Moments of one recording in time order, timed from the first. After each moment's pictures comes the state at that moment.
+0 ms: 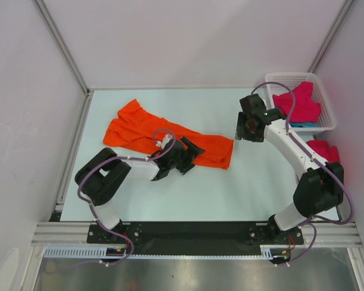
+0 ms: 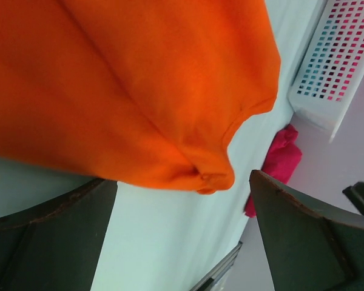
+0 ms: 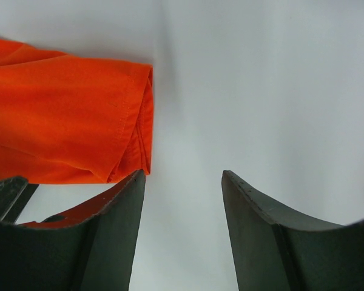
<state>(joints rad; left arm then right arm) -0.74 1.74 0.74 0.37 -0.04 -1.43 0.34 1.55 1.35 -0.85 0.25 0.44</state>
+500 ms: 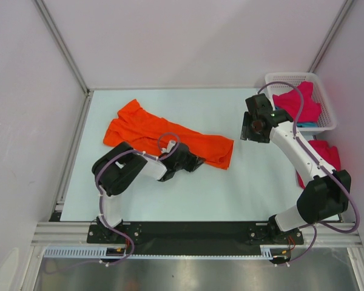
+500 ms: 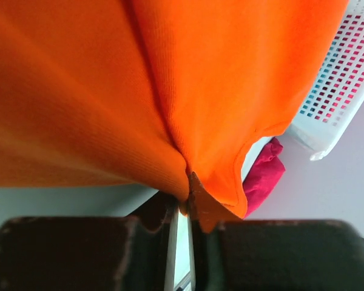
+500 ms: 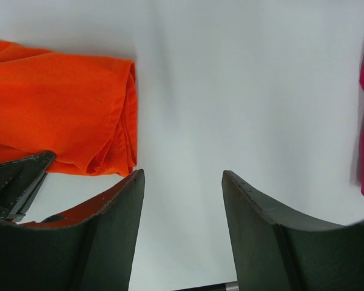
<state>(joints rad) -0.77 1.94 0.80 0.50 -0.02 -1.64 0.32 1.48 1.35 -0.91 0.27 0.44</state>
